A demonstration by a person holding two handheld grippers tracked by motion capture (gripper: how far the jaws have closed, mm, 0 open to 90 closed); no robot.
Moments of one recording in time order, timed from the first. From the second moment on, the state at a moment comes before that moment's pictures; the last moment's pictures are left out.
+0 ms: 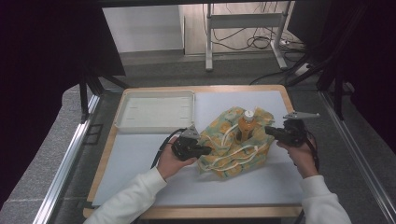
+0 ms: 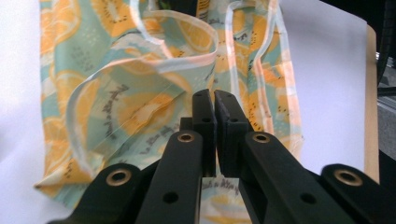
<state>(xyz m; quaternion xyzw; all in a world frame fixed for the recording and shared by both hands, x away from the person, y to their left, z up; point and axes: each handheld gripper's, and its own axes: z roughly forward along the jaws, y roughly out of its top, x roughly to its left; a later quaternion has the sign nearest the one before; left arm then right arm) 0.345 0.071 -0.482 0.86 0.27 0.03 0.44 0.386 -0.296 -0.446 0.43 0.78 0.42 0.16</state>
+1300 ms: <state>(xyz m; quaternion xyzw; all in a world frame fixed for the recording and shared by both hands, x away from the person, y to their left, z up) 0.310 0.138 -0.491 0.84 0.33 0.10 0.43 0.350 -0.284 -0.445 0.39 0.80 0.42 0.19</state>
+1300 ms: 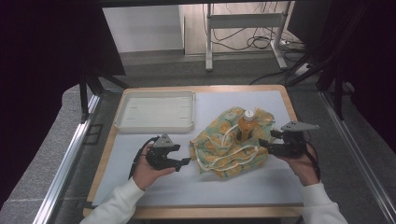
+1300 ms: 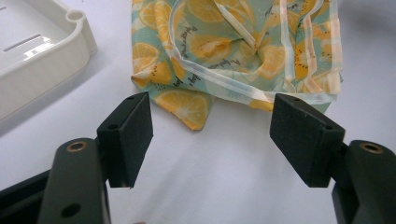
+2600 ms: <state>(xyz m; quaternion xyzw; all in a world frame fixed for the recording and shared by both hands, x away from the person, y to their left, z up) 0.299 0.157 -0.497 0.83 0.35 0.11 0.41 0.376 -0.236 -0.420 0.36 0.81 0.41 0.22</state>
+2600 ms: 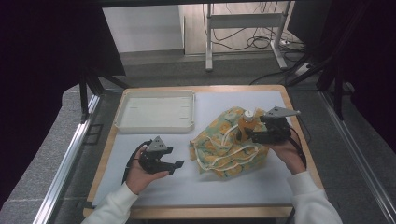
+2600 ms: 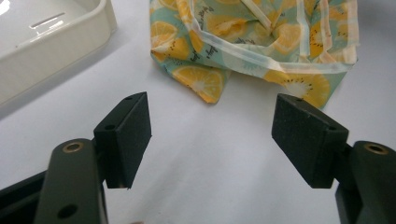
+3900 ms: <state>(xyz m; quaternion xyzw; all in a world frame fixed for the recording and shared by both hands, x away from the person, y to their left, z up) 0.302 0.154 -0.501 0.84 0.34 0.10 0.41 0.396 -0.211 -0.430 0.37 0.81 0.39 0.23</state>
